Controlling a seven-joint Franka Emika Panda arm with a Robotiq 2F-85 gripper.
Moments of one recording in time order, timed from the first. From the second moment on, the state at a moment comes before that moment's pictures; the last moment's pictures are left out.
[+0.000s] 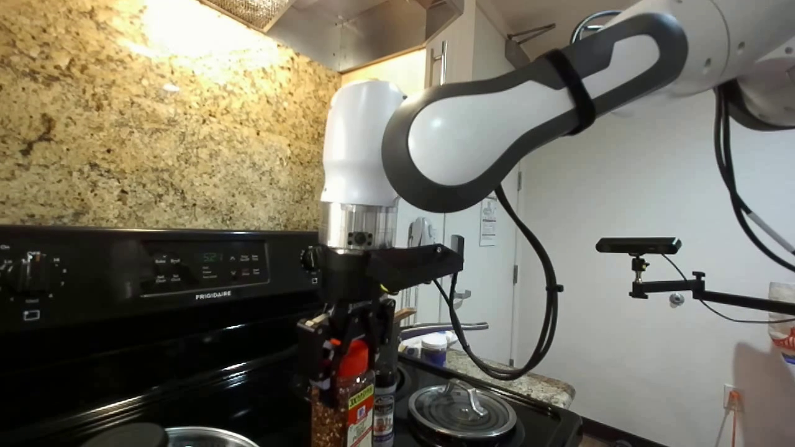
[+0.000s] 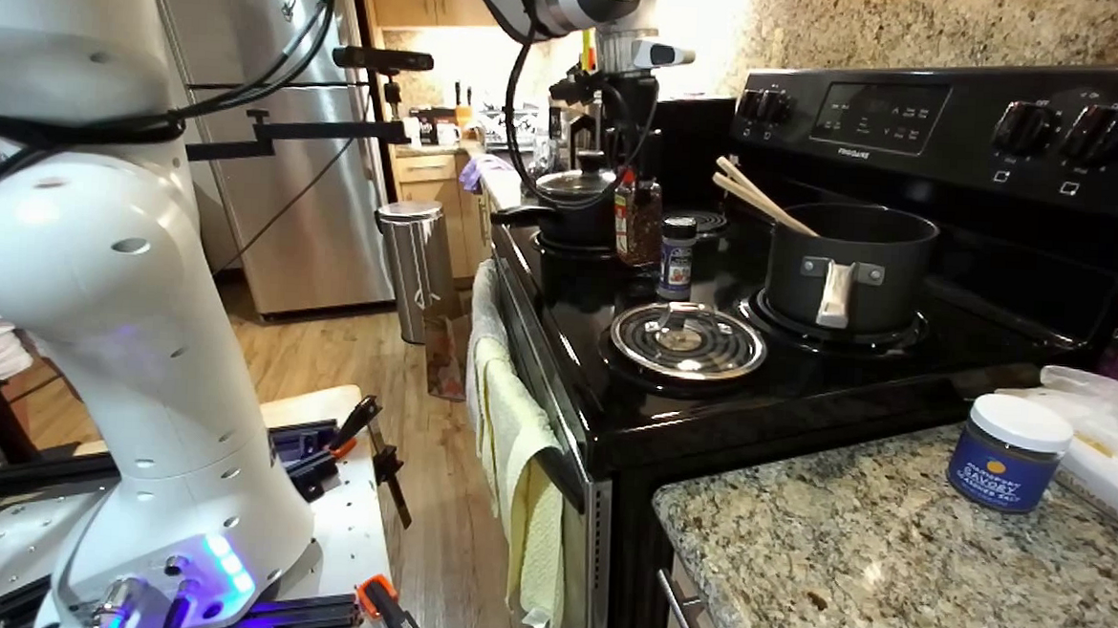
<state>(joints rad) 0.15 0.12 0.17 -1.94 -0.12 2.10 0.53</state>
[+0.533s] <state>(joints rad) 0.15 0.24 0.08 -1.82 -0.13 2.12 0.53</state>
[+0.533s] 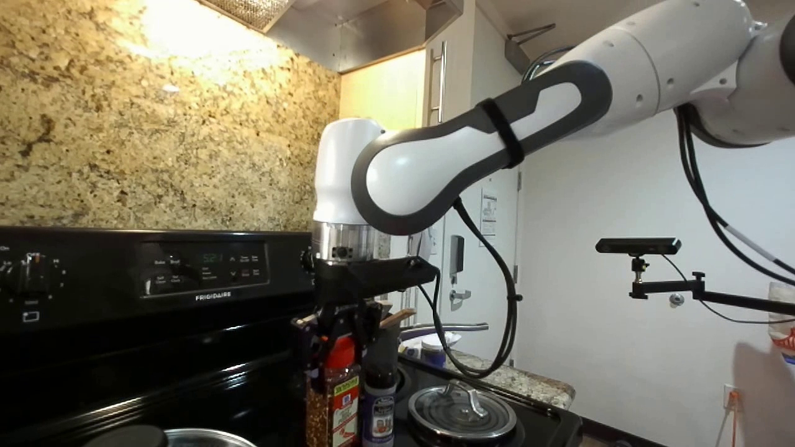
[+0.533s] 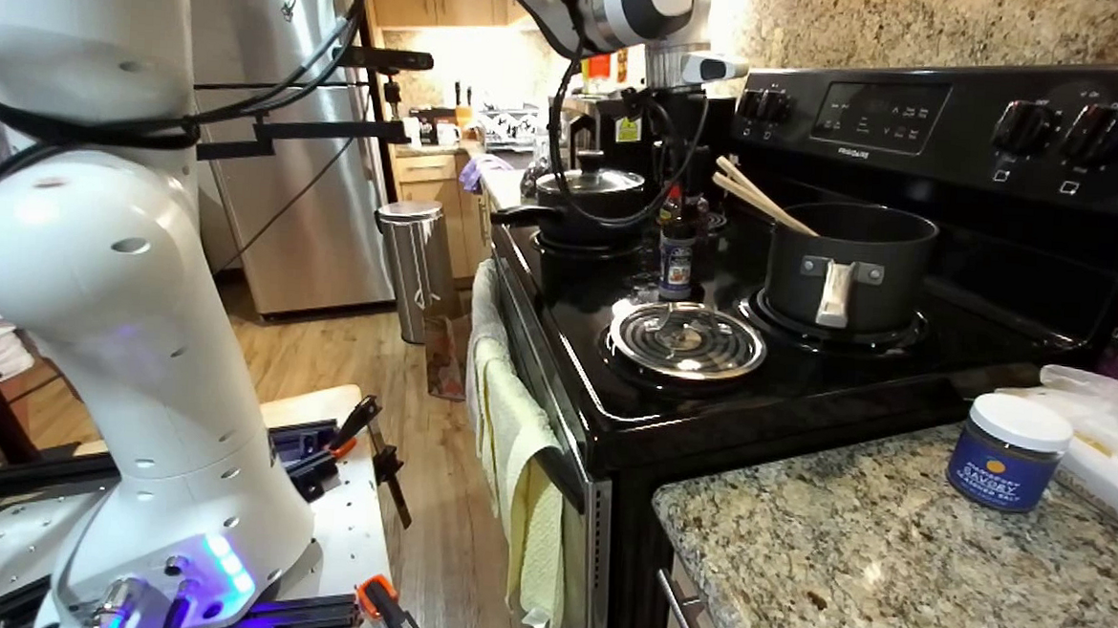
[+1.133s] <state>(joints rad) 0.15 0.27 0.07 -1.77 -0.08 2.05 0.49</state>
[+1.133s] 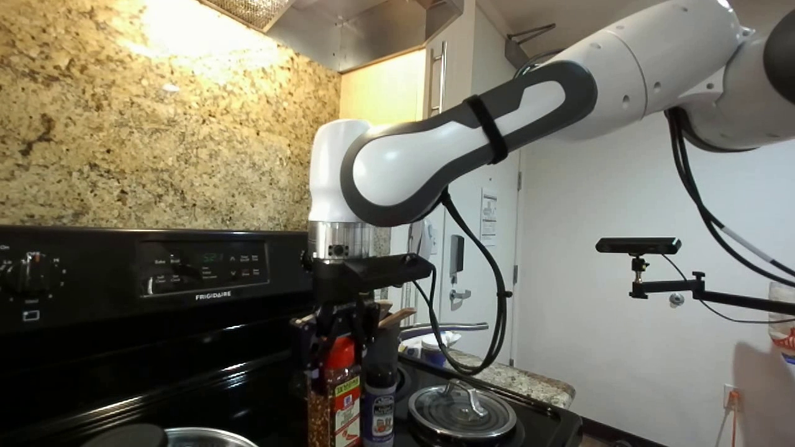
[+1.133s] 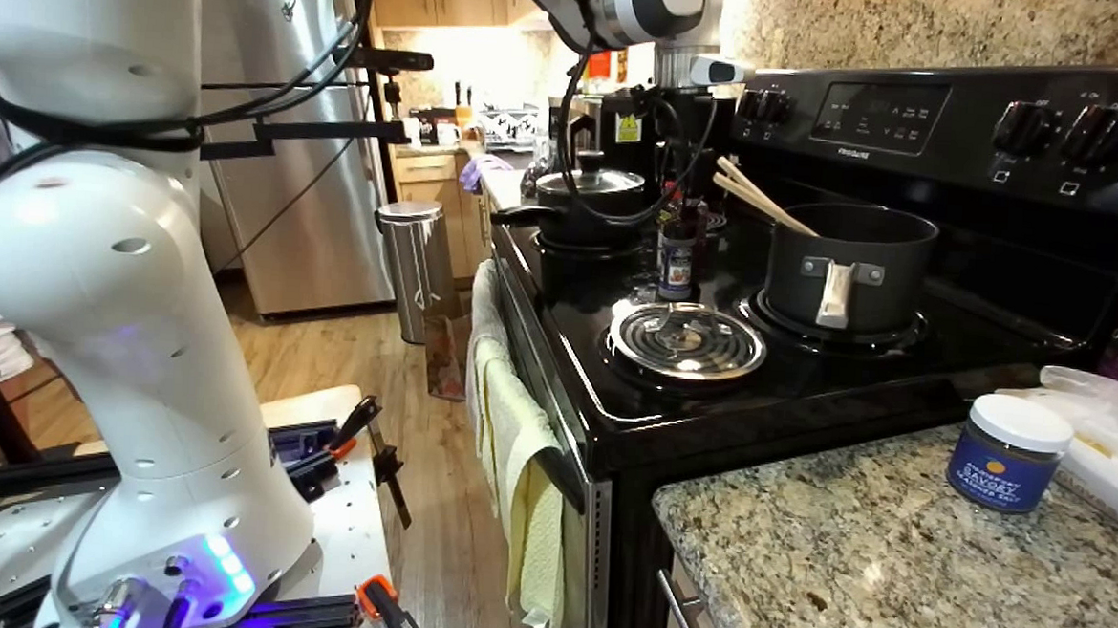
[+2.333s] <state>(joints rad) 0.26 0.22 0.09 -1.87 -0.07 2.19 0.58</state>
